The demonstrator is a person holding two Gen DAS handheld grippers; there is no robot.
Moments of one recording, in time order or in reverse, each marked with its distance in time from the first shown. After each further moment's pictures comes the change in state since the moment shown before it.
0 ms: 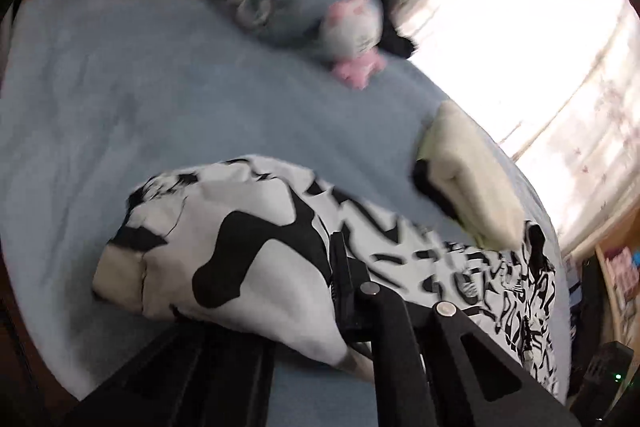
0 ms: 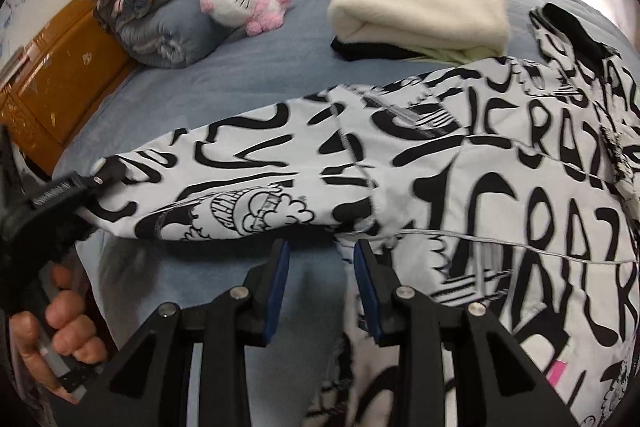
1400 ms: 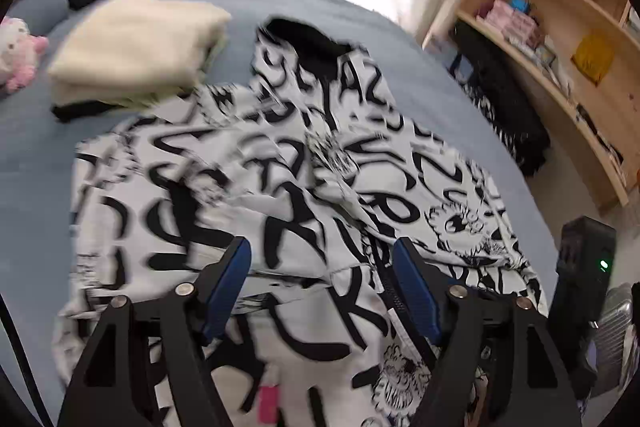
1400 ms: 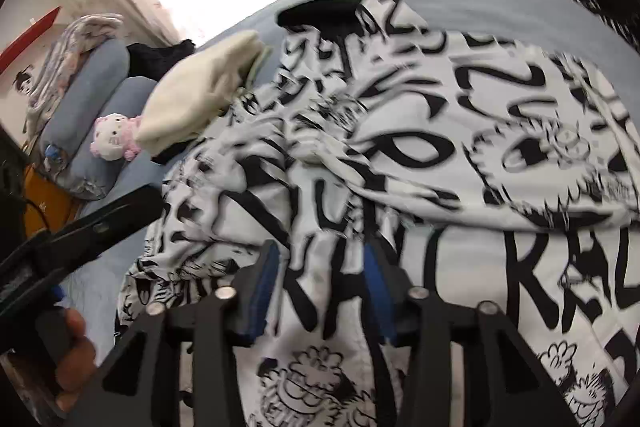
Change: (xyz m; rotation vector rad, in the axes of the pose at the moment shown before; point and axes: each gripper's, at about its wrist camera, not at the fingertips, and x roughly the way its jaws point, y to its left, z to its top) left arm 0.020 -0.356 -0.192 0.649 0.381 -0.396; right arm -0.129 -0.287 -0.066 0.396 -0.191 -0.087
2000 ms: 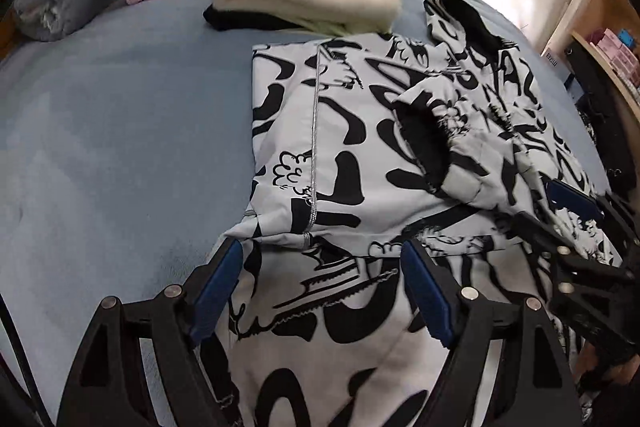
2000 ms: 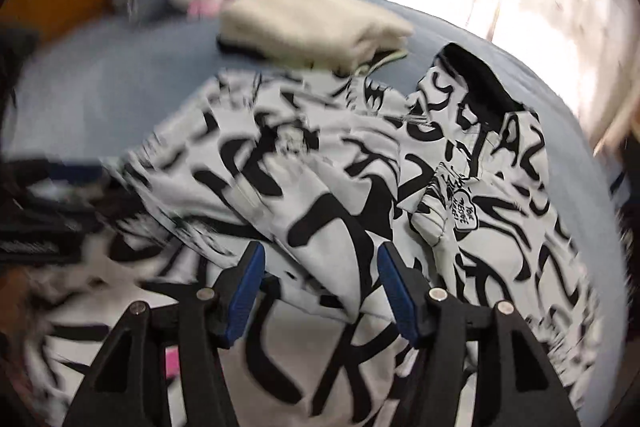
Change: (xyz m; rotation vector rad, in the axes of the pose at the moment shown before) left arm 0.002 0.135 -0.061 -0.211 0.089 0.320; right arm 0.079 0.127 -0.012 -0.792 0.083 -0.177
